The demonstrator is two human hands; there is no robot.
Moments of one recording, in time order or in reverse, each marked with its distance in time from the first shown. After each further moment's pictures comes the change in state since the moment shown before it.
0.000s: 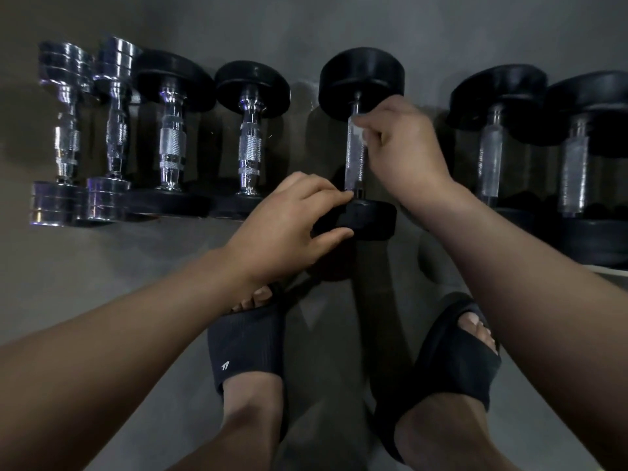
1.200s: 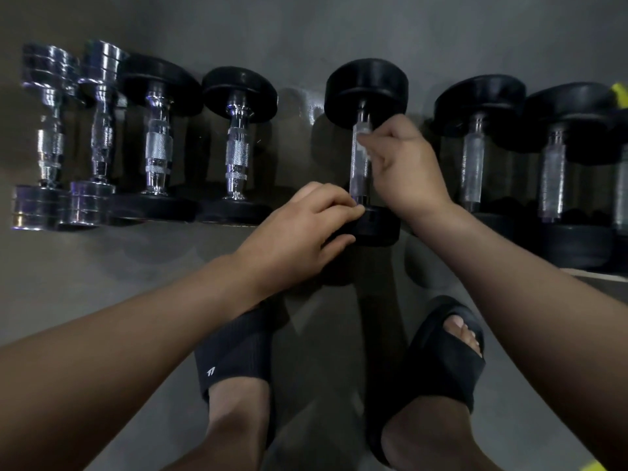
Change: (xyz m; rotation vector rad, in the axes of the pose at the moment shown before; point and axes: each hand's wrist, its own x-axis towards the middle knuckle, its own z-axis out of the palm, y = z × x) left_hand 0.012 0.019 0.014 -0.044 -0.025 0.092; right_hand -0.018 0.015 -0.014 -0.038 -0.085 0.060
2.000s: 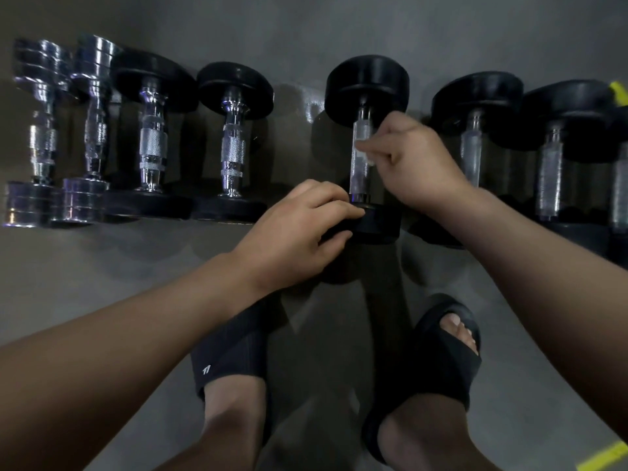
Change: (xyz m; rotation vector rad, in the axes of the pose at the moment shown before) left_hand 0.002 0.005 0.000 -0.032 0.015 -0.026; right_hand 0.002 0.006 -0.024 -0.077 -0.097 -0.222
